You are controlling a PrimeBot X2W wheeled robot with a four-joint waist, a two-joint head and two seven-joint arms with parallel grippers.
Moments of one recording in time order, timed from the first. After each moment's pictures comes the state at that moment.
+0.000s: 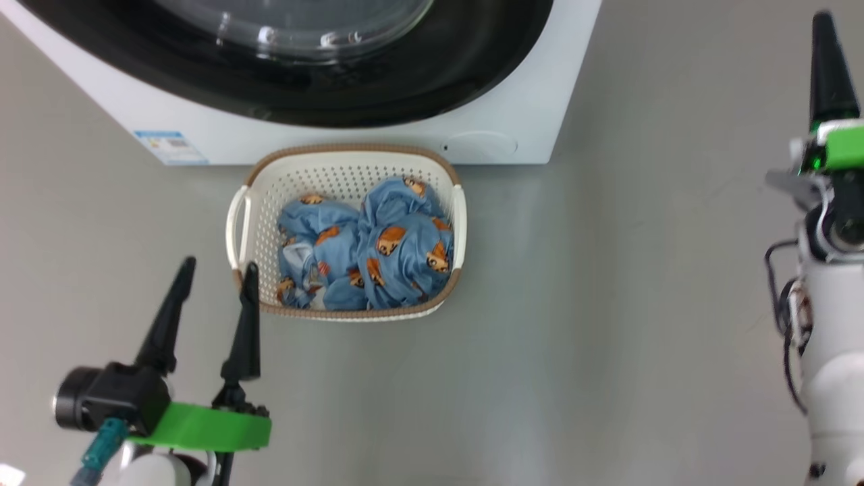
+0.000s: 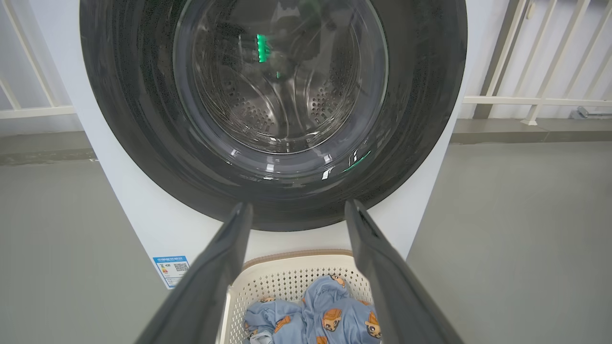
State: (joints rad) left arm -0.18 0.05 -0.09 0.06 -0.15 -0.13 -0.25; right arm -0.78 -0.18 -0.18 0.46 1.24 0.13 0.00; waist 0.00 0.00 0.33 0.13
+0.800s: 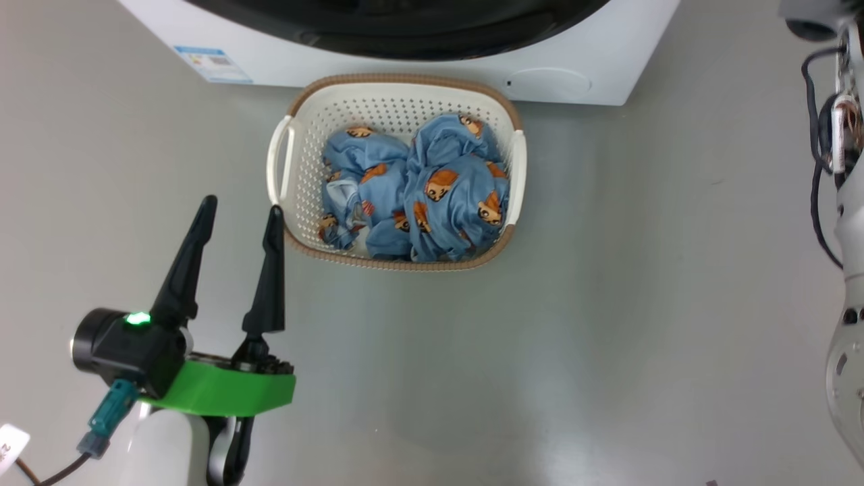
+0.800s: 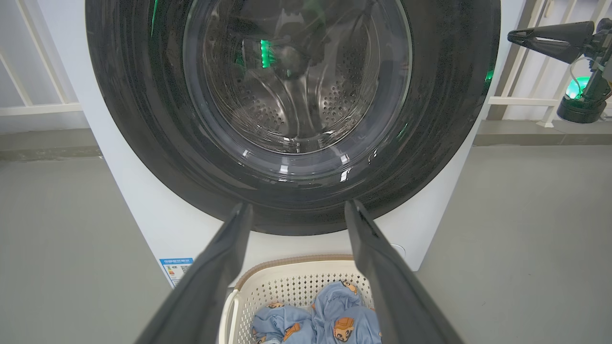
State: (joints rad) left arm -0.28 0.03 -0.14 0.01 -0.18 -0.13 -0.25; right arm -1.26 -0.20 -0.13 0.75 1.28 0.13 0.39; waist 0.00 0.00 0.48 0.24
